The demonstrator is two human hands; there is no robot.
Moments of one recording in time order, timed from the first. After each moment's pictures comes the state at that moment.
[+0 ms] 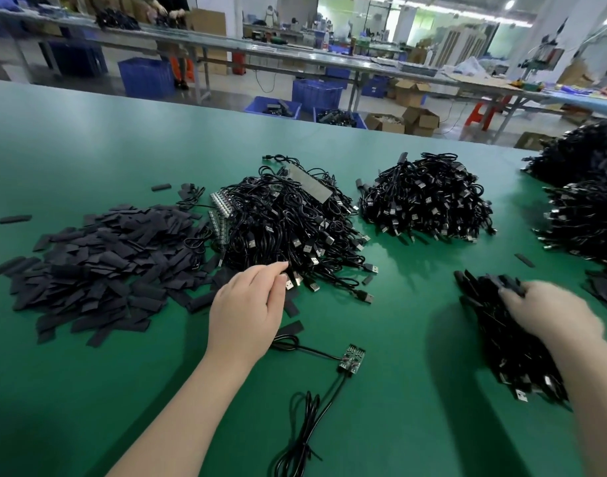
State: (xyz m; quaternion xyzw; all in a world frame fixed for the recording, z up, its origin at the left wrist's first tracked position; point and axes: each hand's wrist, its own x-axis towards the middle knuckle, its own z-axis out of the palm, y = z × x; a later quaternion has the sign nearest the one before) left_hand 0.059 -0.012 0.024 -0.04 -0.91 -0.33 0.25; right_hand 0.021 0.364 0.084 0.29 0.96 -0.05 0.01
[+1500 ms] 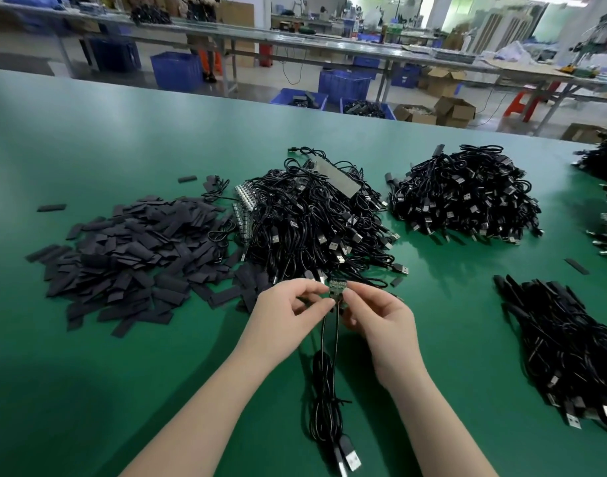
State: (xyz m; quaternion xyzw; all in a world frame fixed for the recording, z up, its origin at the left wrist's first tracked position) left_hand 0.050 -0.008 0.009 -0.03 -0.82 -0.57 0.05; right_hand 0.042 0.152 0.011 0.04 0.67 -0.75 0.01
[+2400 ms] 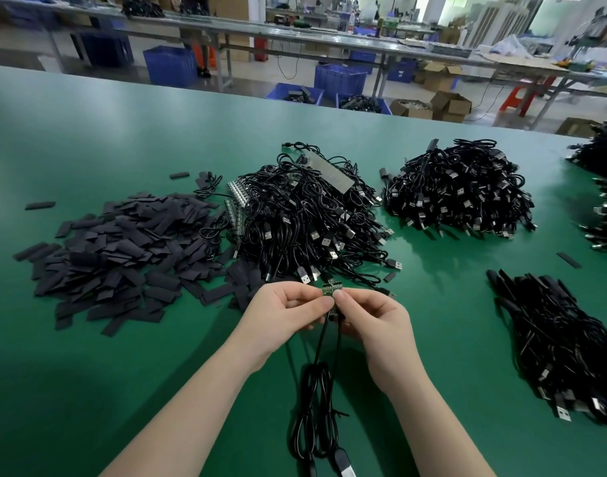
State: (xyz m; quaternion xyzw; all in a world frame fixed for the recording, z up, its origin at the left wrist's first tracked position) left_hand 0.052 -0.005 0.019 -0.02 -0.68 -0.73 -0.07; right_hand 0.055 0.155 0.022 0.02 0.65 -0.76 0.04
